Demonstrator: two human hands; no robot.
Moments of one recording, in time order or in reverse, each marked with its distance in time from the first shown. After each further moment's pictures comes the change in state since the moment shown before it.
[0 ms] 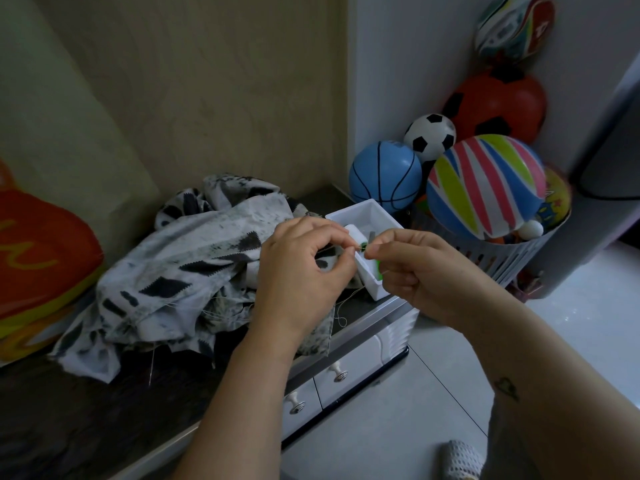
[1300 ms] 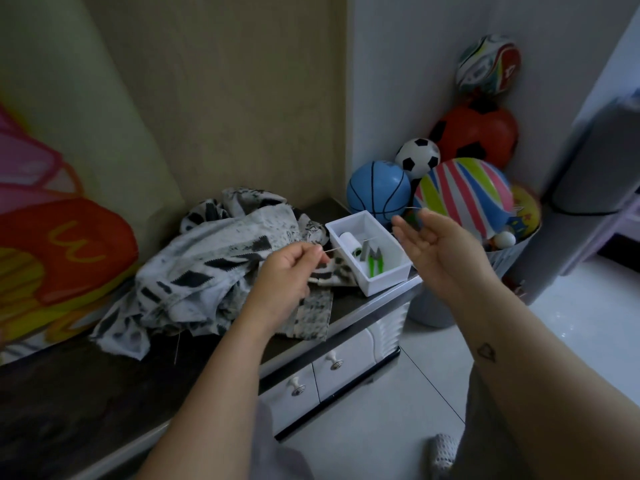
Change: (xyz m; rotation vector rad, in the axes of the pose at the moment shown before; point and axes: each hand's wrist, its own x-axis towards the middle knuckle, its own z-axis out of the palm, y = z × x) left_hand -0.020 0.010 -0.031 -0.489 -0.209 -0.487; right_hand -0.023 -0.023 -0.001 0.538 0.518 -0.178
